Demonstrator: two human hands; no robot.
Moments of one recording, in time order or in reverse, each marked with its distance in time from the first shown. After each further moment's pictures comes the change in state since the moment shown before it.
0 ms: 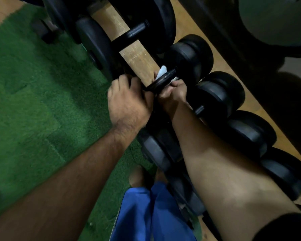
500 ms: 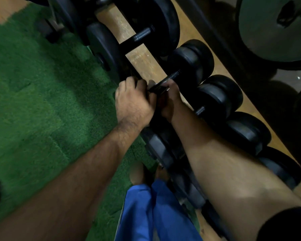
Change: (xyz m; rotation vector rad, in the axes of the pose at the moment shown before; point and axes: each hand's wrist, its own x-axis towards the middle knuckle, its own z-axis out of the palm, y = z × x) left_hand 0.004 -0.005 -0.009 -0.102 -0.088 0.002; right_hand -0.013 0.022 0.002 -0.364 0.011 0.079
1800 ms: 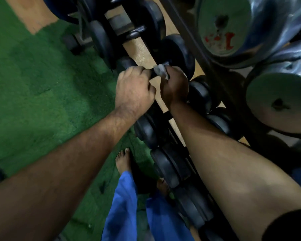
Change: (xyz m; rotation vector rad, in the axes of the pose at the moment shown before) left_hand 0.085 -0.016 -0.090 0.071 -0.013 0.073; right_hand -0.012 -0.056 0.096 -1.290 0.243 -1.185
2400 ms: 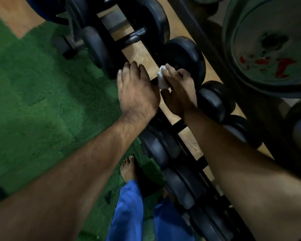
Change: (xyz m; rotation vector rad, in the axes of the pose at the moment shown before) left_hand 0.051 -0.021 0.043 0.064 0.002 -0.144; right_hand 0.036 0.037 0.024 -0.305 -0.118 -0.425
